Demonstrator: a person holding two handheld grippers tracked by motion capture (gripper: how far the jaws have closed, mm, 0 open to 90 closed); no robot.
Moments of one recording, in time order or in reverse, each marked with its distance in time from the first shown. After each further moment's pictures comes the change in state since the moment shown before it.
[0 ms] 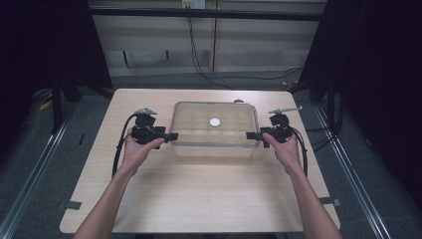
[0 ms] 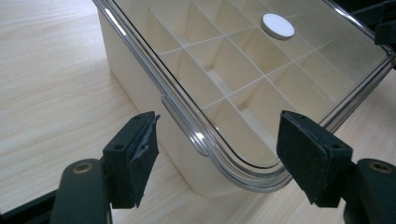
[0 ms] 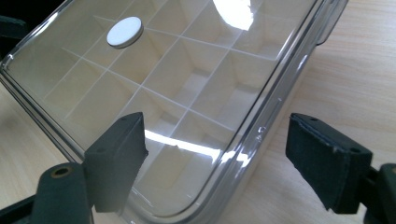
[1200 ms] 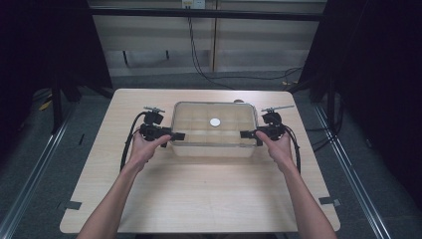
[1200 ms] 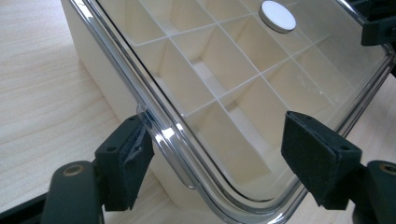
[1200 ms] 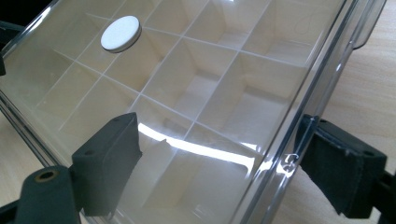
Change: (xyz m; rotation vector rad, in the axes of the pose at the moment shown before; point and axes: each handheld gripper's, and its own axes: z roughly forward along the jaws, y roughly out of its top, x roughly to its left) left arm 0.000 0.008 0.022 0.067 -0.069 -0.051; right arm 0.006 0.008 0.019 0.034 -0.009 0.023
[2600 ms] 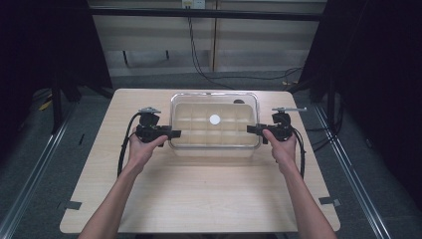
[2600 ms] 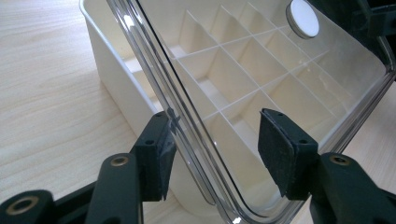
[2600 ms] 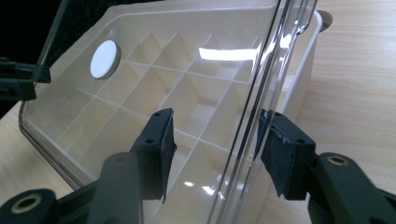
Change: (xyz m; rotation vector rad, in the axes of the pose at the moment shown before) left arm -0.007 -0.005 -0.014 -0.090 0.057 0.042; right arm 0.000 -0.007 -0.024 -0.156 0.005 0.046
